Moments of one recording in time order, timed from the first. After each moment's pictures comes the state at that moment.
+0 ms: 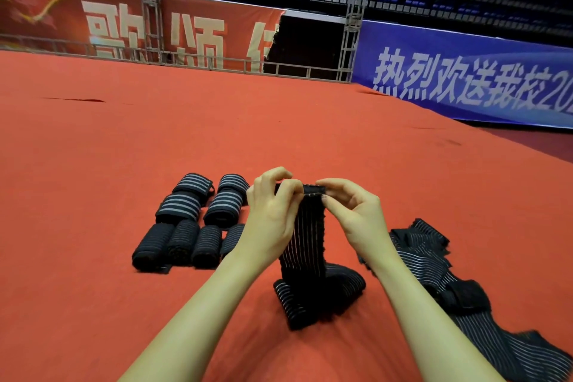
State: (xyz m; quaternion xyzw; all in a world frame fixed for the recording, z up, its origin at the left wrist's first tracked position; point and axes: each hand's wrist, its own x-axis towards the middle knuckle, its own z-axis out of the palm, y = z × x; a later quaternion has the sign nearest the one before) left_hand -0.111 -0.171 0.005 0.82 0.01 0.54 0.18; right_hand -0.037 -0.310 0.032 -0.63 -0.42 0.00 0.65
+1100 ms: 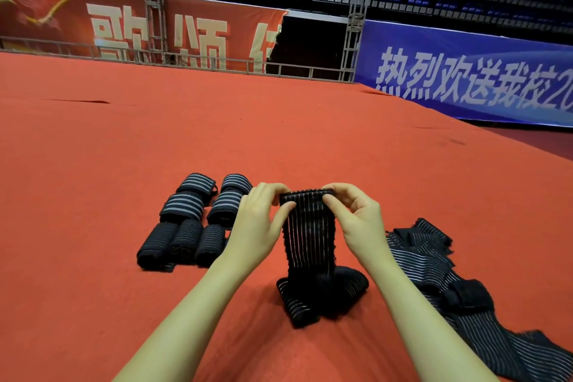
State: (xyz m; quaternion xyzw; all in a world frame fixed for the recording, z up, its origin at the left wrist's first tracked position) left_hand -0.120 -0.149 -0.007 0.84 0.01 0.47 0.28; right_hand -0.037 -0.306 0.021 -0.65 -0.37 -0.02 0.67
